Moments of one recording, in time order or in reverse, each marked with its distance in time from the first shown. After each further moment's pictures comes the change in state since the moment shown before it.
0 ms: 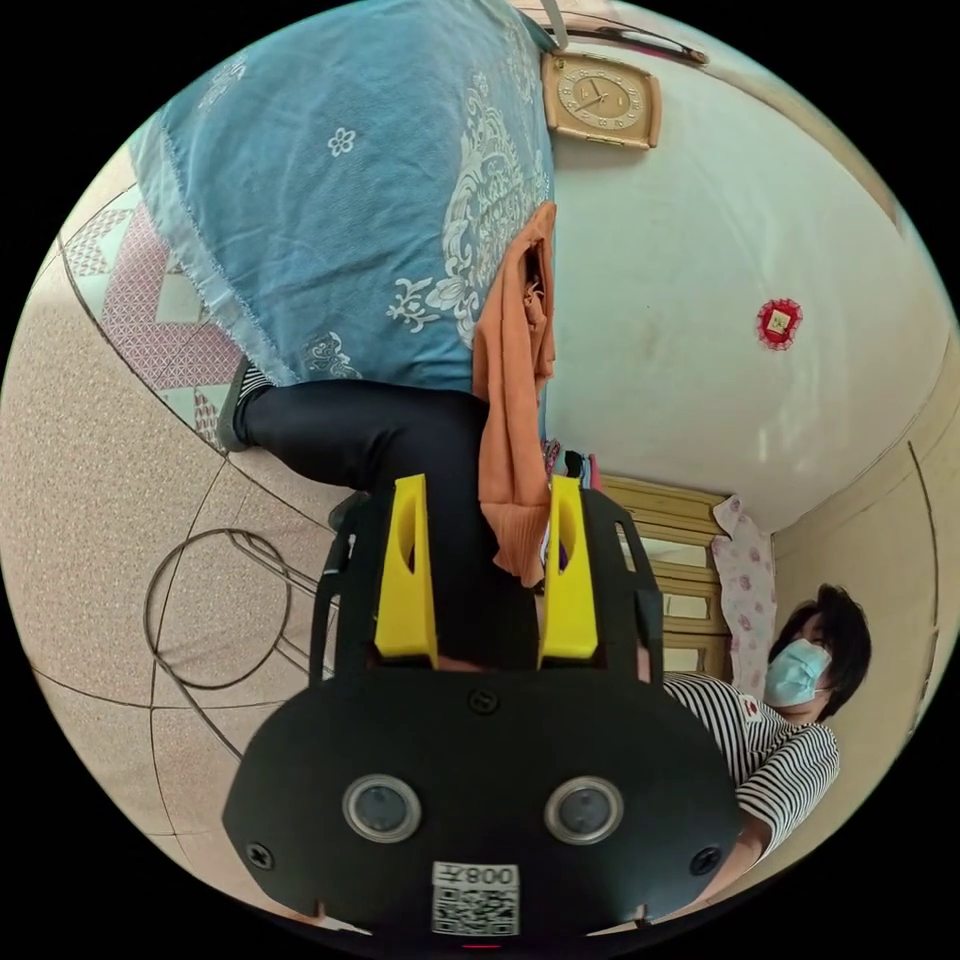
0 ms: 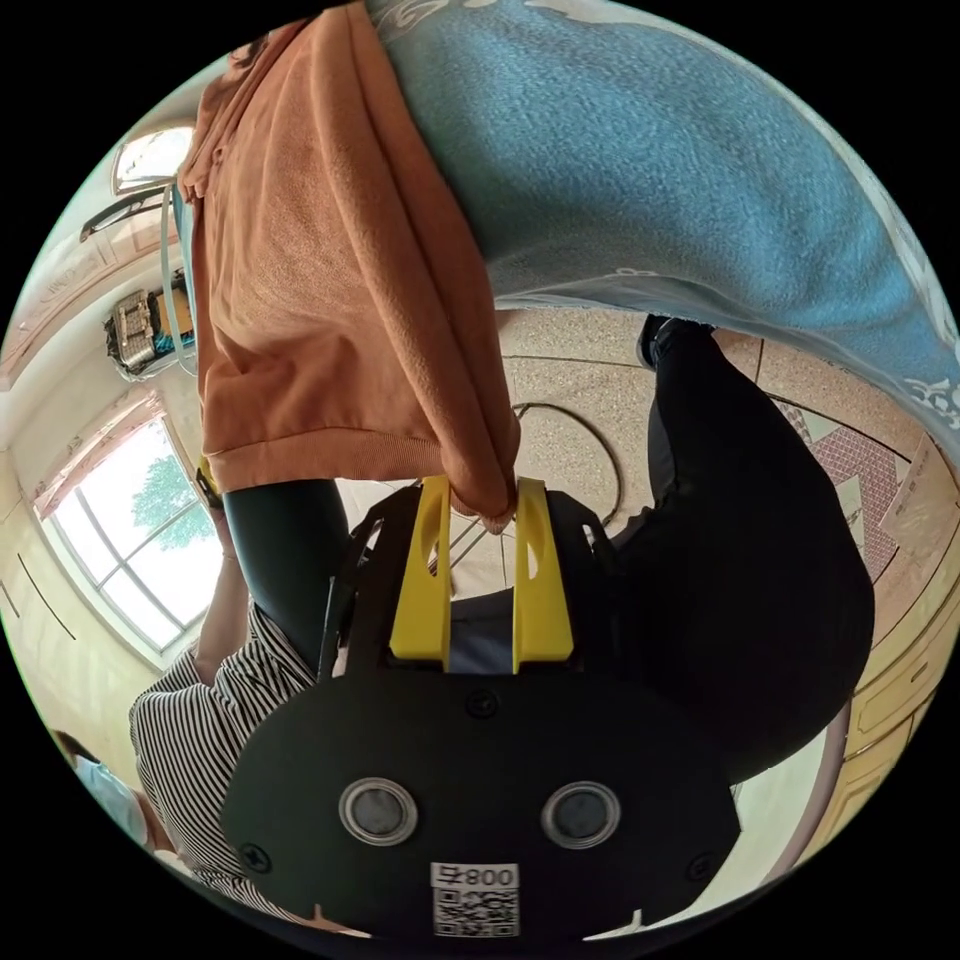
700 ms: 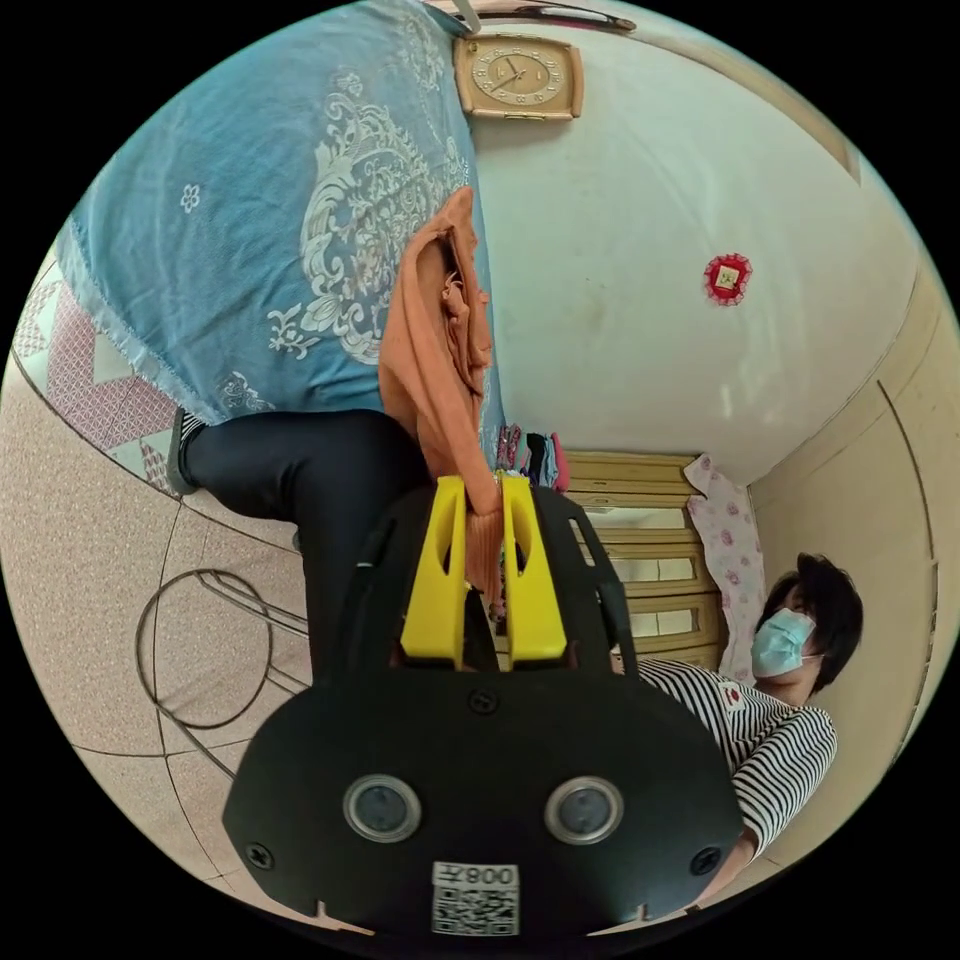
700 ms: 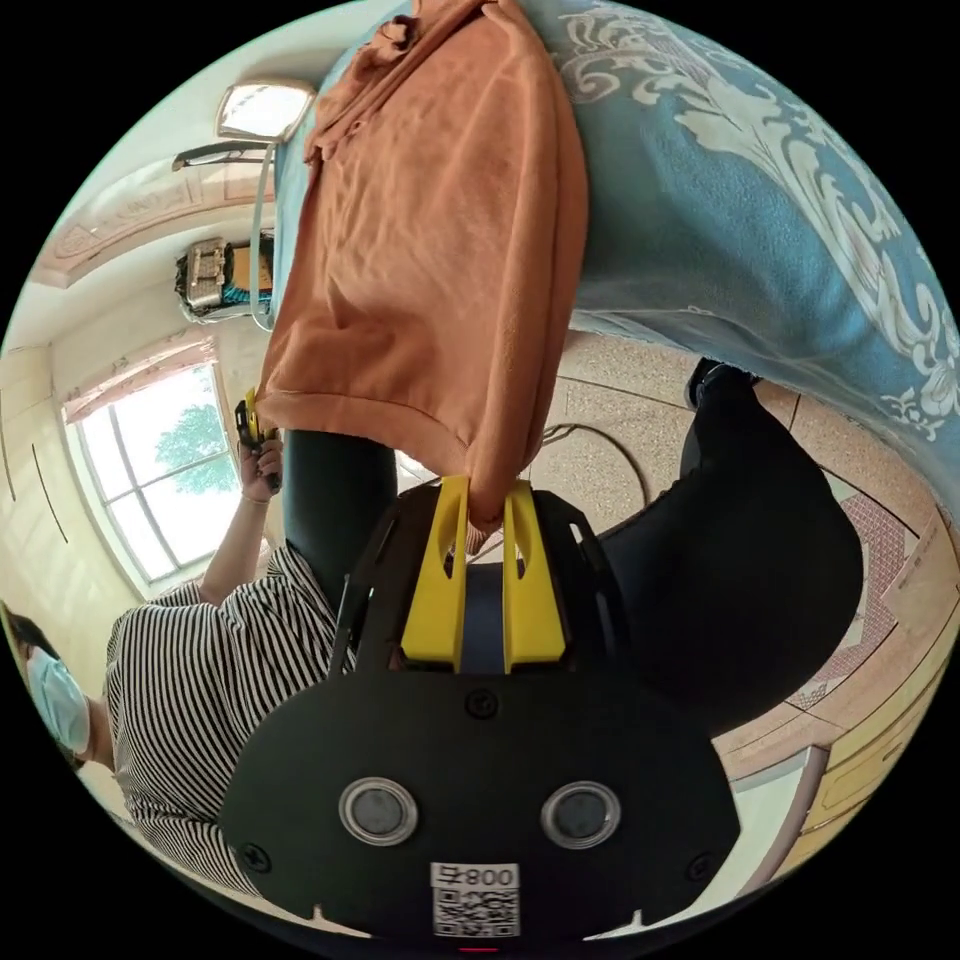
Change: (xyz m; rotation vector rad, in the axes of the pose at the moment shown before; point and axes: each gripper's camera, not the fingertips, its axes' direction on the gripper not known) left arm 0.071 -0.005 -0.035 -0.035 0.080 0.160; right arm 0.036 0.087 -0.022 0.076 -0.083 -0.225
